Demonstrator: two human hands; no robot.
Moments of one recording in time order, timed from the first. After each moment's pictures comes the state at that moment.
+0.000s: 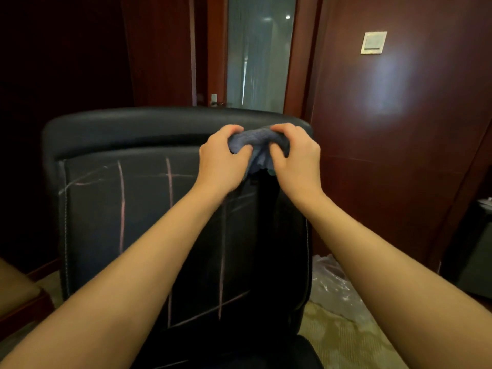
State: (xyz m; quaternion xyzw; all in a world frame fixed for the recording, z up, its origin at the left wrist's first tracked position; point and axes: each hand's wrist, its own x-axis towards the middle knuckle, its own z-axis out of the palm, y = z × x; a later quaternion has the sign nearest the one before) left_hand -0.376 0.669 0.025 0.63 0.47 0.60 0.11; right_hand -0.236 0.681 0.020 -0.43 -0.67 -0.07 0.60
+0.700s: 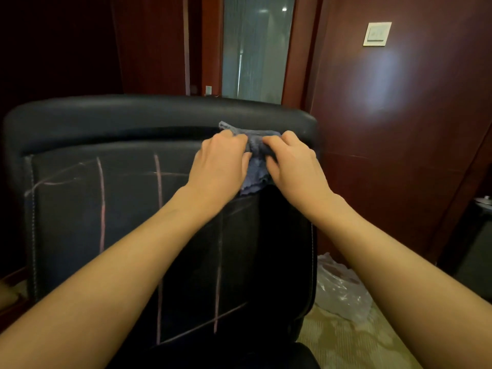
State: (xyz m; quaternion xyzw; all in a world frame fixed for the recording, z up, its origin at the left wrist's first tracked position) left_hand -0.383 0.700 0.017 0.74 0.52 0.38 -0.19; right_hand -0.228 0.712 0.006 -0.46 -0.76 -0.24 0.39
